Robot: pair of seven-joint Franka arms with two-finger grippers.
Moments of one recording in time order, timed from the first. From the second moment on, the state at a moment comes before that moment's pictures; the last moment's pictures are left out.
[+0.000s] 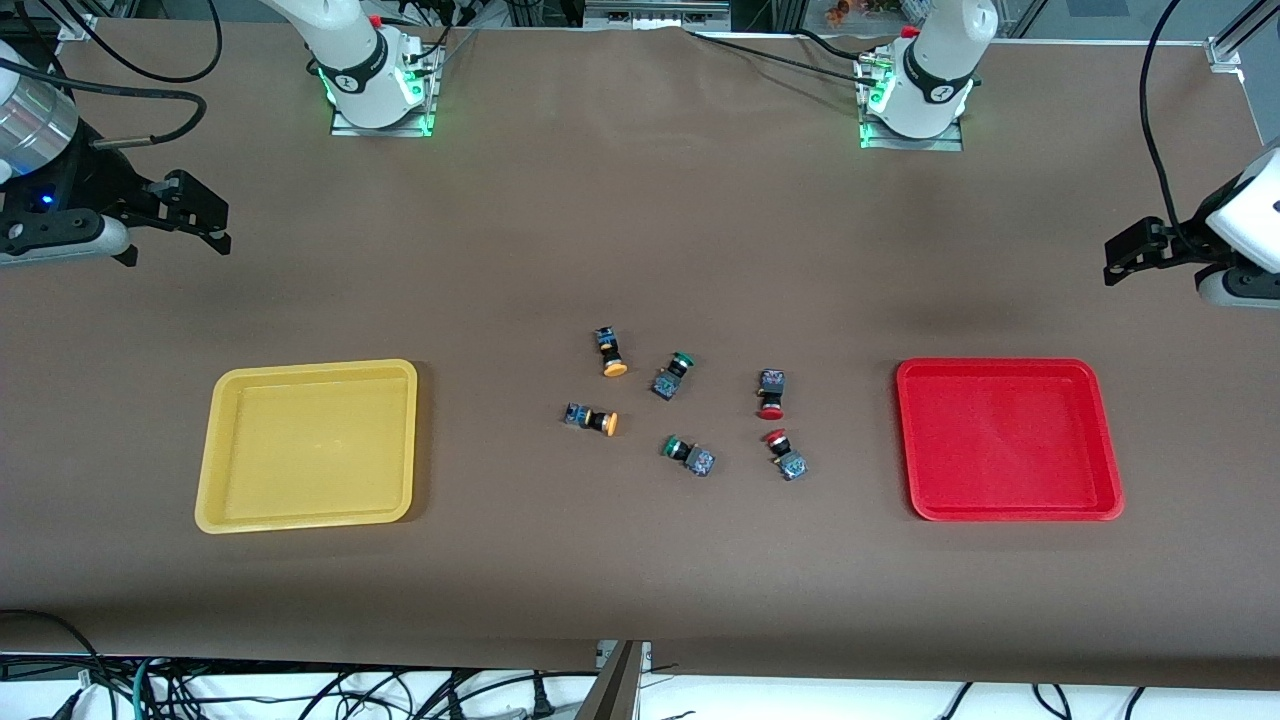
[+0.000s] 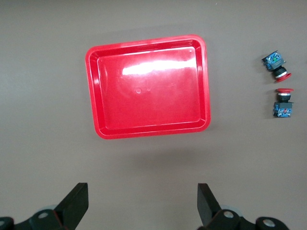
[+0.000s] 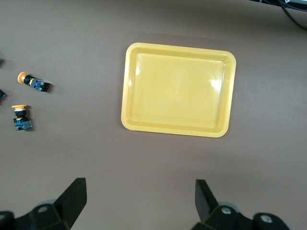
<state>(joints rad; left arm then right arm) 0.01 0.04 0.02 -1.66 0.06 1.66 0.11 0.23 0.02 -0.11 -1.56 -0.01 1.64 -0.04</state>
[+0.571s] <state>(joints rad) -0.01 0.25 -0.06 -1.66 -0.01 1.76 -0.02 0.24 0.02 -0.09 -1.56 -0.01 1.57 -0.04</state>
